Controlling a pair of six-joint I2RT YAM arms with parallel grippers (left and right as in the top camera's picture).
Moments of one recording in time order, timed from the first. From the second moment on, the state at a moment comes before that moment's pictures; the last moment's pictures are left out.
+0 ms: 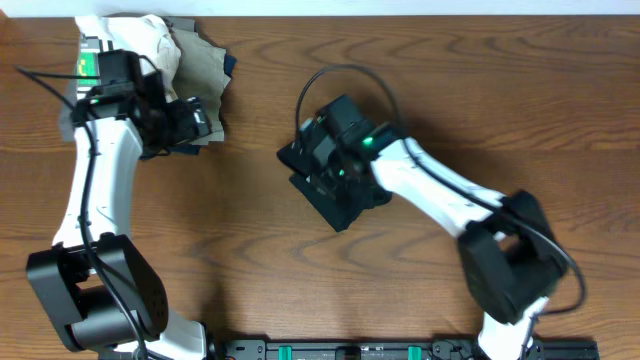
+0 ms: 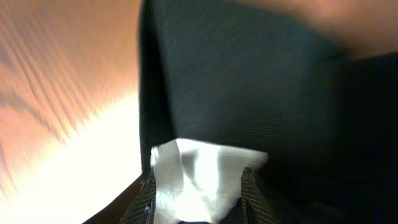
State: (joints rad) left arm 0.20 1.72 1.39 -0.86 0.23 -0.18; right arm 0.66 1.97 1.39 -0.63 -0.25 -0.17
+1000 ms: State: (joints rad) left arm 0.16 1.72 1.39 -0.98 0.55 -0.16; right arm 0.51 1.83 1.82 -0.86 -0.10 -0.15
